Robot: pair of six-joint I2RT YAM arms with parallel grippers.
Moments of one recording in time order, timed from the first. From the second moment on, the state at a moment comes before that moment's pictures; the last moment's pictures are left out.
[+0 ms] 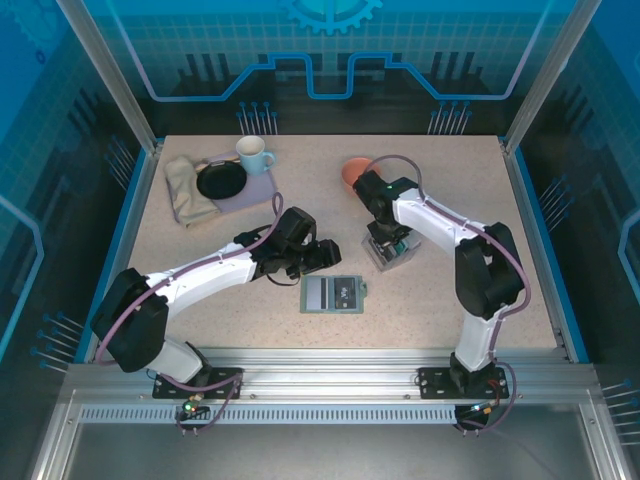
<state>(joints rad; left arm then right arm) -0.69 1.49 0.99 -0.42 0.17 -0.97 0.51 1.84 1.45 -1.05 0.37 0.09</state>
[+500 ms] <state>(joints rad) -0.67 1.47 0.95 -0.36 0.23 -0.98 0.47 1.59 1.44 -1.06 0.11 0.16</state>
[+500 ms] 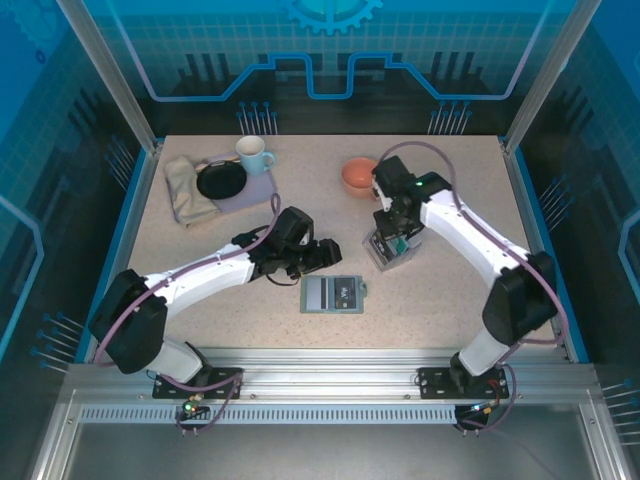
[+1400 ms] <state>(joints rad) -0.54 1.45 0.84 0.25 0.66 -1.22 0.36 1.37 1.08 -0.51 -0.81 0.64</state>
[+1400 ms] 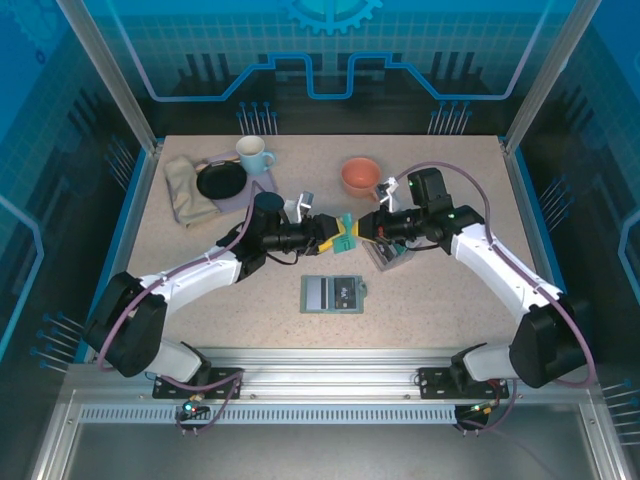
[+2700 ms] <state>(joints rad) -0.53 1.35 0.82 -0.49 0.33 -0.95 0.76 1.40 0.96 -0.72 -0.16 0.65</state>
